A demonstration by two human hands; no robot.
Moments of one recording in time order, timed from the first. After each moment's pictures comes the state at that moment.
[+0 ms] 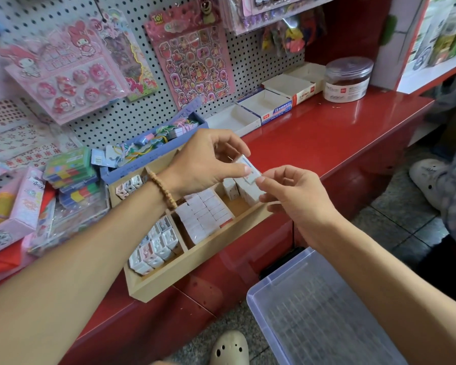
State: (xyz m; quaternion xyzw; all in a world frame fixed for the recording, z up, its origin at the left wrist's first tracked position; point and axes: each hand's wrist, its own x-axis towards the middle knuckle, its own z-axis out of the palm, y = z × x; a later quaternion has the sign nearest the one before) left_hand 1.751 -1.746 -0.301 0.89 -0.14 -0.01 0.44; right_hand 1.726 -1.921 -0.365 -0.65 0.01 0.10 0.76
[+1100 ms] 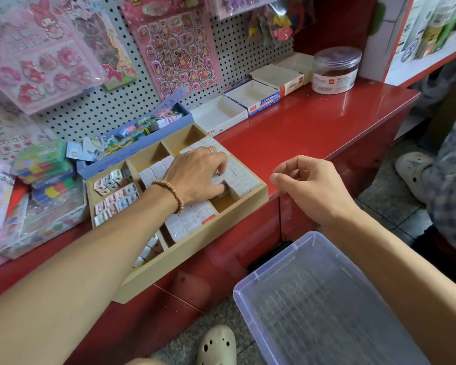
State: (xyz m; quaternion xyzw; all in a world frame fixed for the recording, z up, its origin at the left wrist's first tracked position) left_hand 1.779 -1.744 -0.360 0.98 -0.17 0.05 -0.02; right_hand 1.738 -1.965 -0.378 -0.78 -0.01 0.01 0.62
